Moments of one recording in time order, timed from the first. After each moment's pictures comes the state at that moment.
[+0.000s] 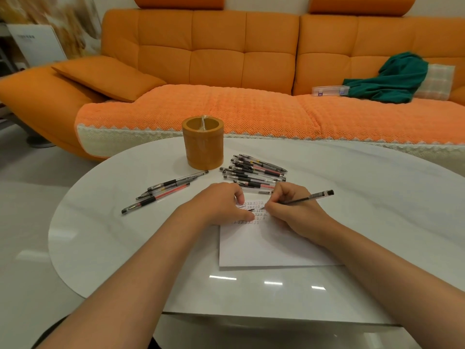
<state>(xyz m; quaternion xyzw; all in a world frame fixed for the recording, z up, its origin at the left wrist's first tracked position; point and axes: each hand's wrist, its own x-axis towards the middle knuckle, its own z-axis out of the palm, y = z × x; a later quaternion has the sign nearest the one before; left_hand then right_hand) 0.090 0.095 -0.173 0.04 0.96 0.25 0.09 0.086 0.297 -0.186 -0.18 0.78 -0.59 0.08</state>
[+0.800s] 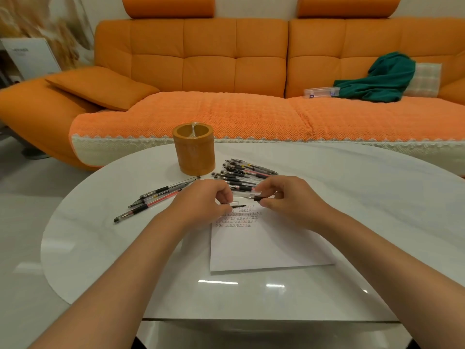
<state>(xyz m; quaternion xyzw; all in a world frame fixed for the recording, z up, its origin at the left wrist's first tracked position) 0.105 0.086 -0.155 0.06 0.96 0.26 0.01 0.069 0.312 -0.162 -0.22 0.91 -0.36 0.02</state>
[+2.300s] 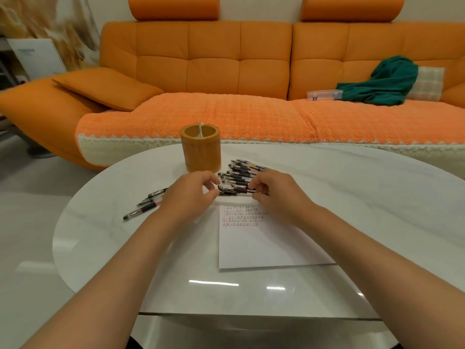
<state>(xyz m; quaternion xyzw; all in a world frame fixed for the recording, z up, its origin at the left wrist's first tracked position) 0.102 0.058 -0.165 -0.02 0.95 0.29 -0.11 0.060 0.276 -0.166 -0.26 0.92 -0.29 -0.04</state>
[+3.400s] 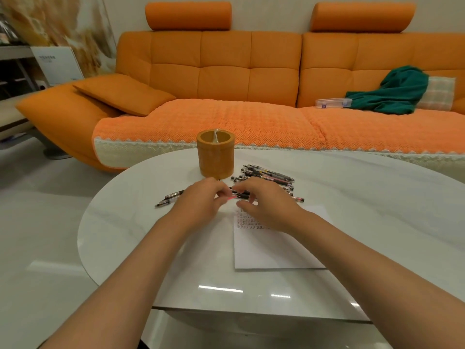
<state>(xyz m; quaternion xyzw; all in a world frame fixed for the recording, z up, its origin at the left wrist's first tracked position) 0.119 0.047 -0.154 0.05 0.97 0.24 -0.08 0.080 0.231 -0.160 -0.34 0.91 -0.25 -0.05</state>
